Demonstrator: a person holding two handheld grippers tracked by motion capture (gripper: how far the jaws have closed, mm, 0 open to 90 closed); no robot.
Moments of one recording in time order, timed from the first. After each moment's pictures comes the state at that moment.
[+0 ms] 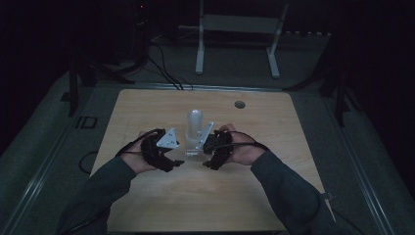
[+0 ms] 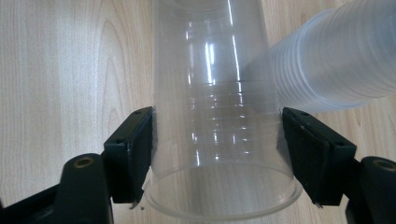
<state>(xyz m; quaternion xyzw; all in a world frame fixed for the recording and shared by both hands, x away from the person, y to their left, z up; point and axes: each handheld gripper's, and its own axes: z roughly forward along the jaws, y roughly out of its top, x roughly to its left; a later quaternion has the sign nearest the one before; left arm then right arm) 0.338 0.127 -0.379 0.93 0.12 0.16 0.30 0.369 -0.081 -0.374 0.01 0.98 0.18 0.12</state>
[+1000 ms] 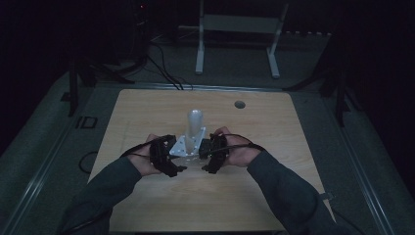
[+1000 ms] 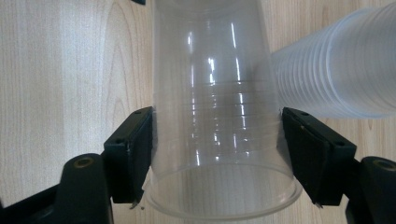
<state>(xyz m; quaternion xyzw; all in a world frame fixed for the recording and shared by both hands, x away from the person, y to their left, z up) 0.333 0.105 -0.388 0.95 0.08 0.17 0.25 0.363 -0.068 -0.382 -0.02 0.98 0.15 0.12</state>
